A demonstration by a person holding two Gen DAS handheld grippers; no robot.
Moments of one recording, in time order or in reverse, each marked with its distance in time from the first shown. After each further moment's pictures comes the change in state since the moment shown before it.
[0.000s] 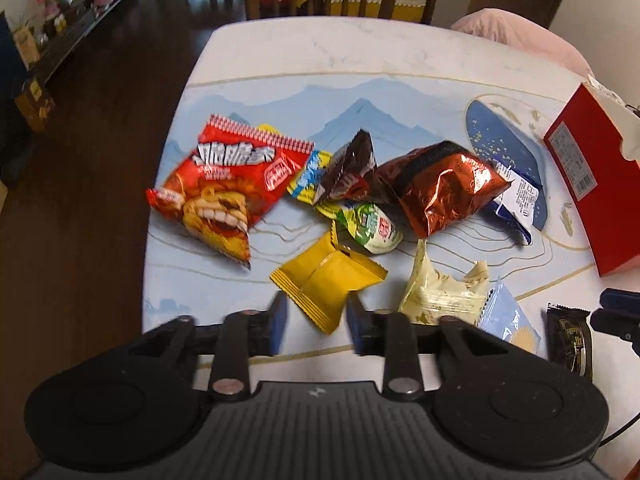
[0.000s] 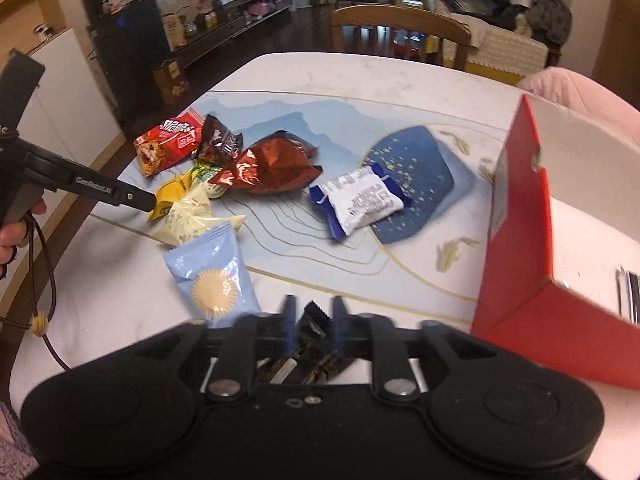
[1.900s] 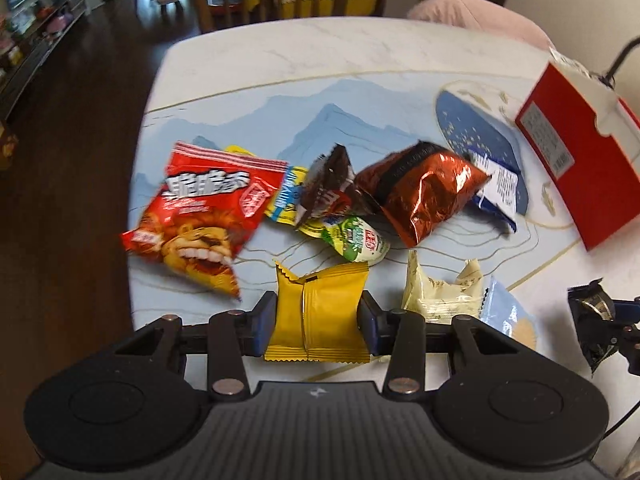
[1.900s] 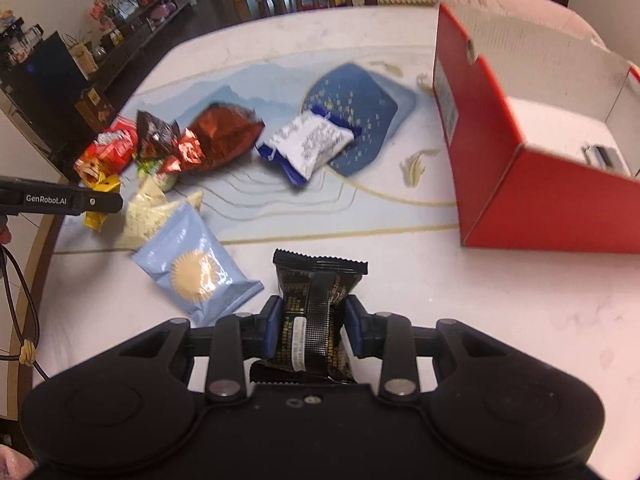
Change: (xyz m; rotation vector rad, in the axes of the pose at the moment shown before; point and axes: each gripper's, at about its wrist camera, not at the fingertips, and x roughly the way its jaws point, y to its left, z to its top) left arm 0.001 0.005 0.014 0.109 0.011 -0.076; right arm 0.000 0.005 -0.014 0.269 0.062 -0.113
